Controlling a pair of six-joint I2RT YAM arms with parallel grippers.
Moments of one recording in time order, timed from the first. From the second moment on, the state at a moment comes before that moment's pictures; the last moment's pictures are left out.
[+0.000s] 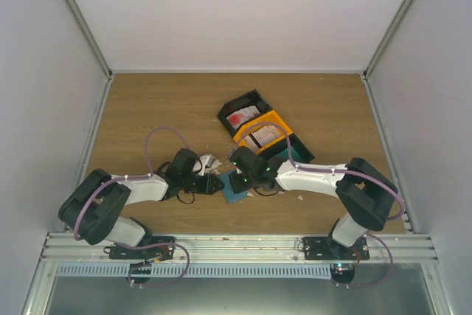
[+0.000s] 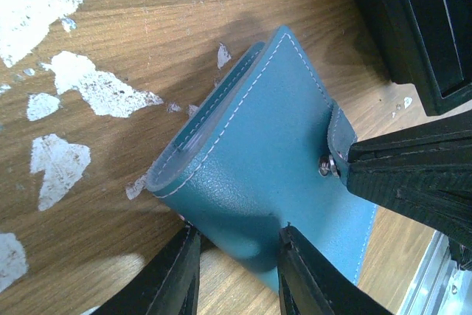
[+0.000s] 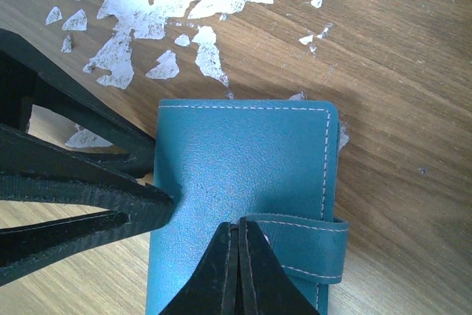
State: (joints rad) left arm -0.56 1.43 0.40 0.15 0.51 -0.53; right arm 0.98 1.62 0.89 -0.27 -0.03 0.53
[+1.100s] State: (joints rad) left arm -0.56 1.44 0.40 0.16 0.52 -0.53; right arm 0.98 1.64 0.89 -0.29 -0.04 0.51
